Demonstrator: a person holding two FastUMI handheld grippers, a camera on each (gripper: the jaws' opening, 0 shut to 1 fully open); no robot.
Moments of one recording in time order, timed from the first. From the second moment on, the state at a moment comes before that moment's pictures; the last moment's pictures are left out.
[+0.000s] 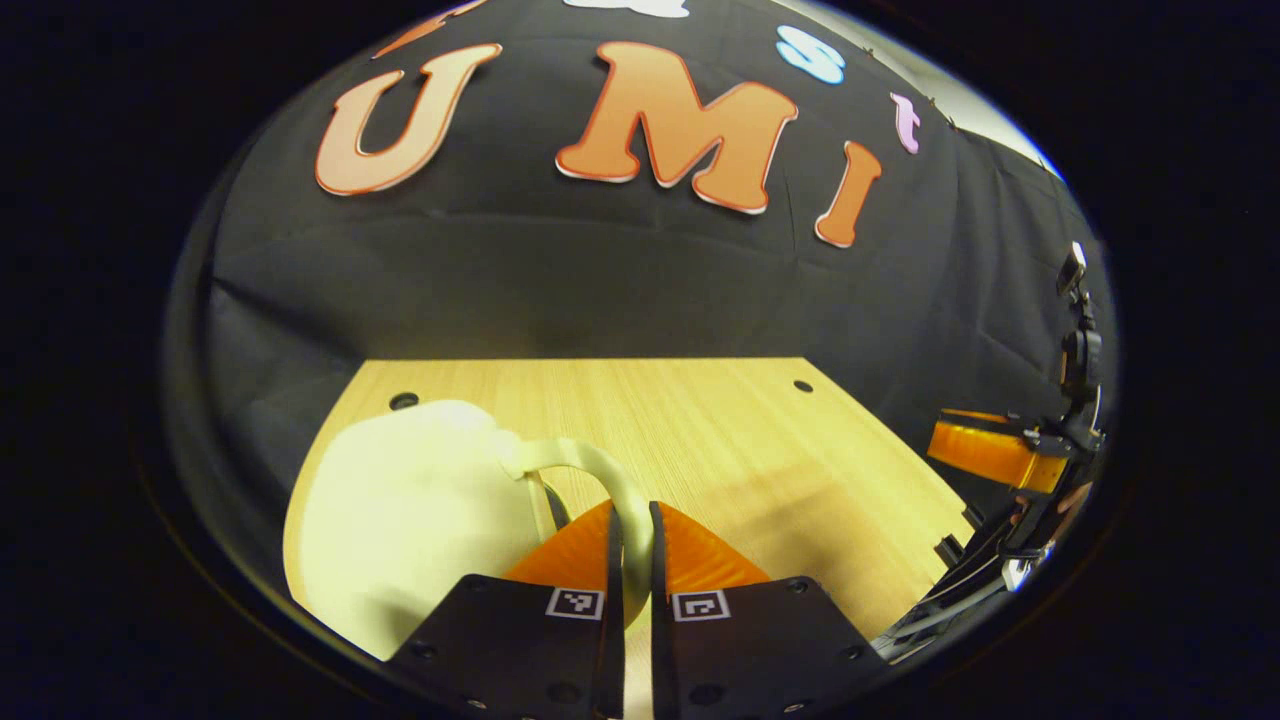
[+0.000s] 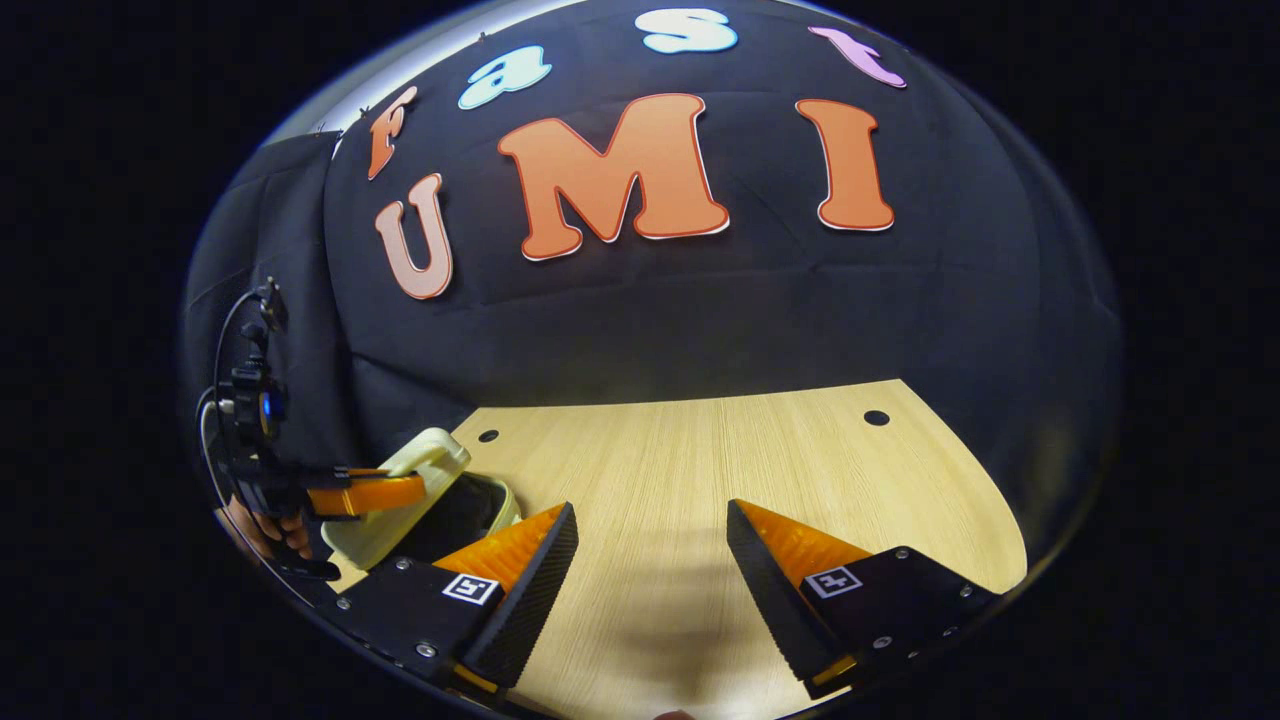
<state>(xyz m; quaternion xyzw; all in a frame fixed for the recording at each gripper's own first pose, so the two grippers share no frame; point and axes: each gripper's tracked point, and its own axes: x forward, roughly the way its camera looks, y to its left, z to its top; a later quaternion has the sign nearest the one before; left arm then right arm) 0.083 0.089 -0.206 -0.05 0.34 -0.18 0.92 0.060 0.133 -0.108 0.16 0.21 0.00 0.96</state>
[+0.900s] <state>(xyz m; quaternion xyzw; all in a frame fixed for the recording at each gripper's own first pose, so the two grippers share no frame) 0.092 -0.007 -0.156 0.04 0.26 -0.22 0.94 0.060 0.115 -0.086 0.14 0.16 -0.03 0.98</state>
